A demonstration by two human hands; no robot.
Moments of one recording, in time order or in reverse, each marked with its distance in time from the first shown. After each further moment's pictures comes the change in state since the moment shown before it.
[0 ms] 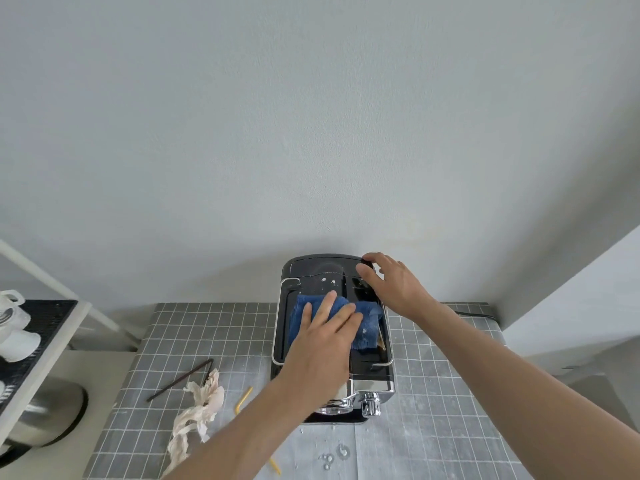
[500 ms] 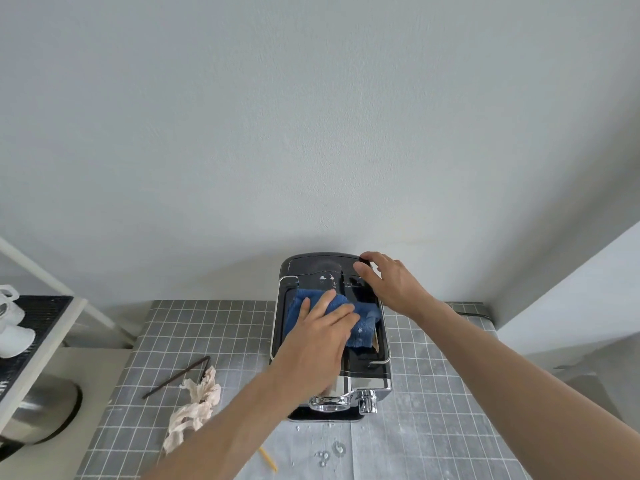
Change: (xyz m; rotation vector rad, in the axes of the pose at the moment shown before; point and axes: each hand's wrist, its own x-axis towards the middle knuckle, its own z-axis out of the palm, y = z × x) left_hand -0.001 -0.009 -0.015 -0.120 -0.015 0.037; right_hand -0.001 -0.004 -0.004 -0.027 -0.015 -0.012
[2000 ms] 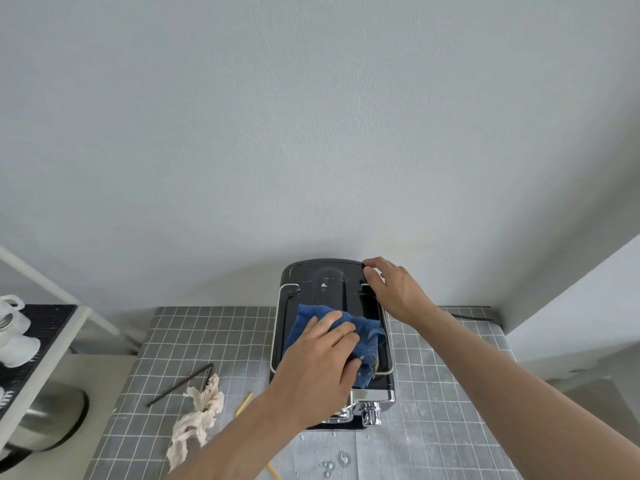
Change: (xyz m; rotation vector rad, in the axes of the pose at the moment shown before) left_hand -0.013 0.005 0.005 0.057 0.178 0.099; right_hand -0.004 -0.008 -0.001 0.052 0.033 0.044
